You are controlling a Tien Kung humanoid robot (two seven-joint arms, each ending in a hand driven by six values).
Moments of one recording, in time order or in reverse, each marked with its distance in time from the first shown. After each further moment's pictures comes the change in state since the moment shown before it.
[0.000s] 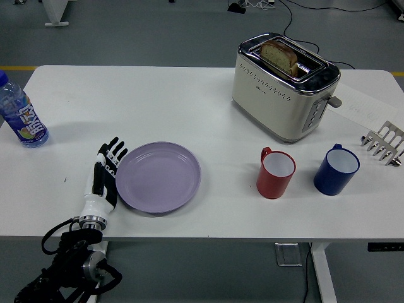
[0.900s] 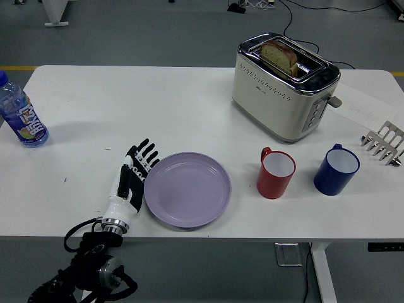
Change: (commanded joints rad) left arm -0.013 0.000 0.155 -0.047 -0.051 -0.002 -0.002; right arm 0.000 -0.001 0.005 0.000 -0.012 0.002 -0.002
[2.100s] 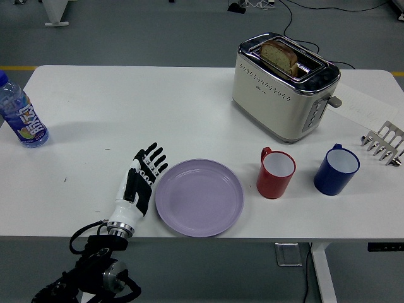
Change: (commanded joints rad) left arm -0.008 0.000 0.015 -0.003 -0.010 0.006 -0.005; right arm -0.008 0.001 0.013 0.004 -0.024 -0.004 -0.014
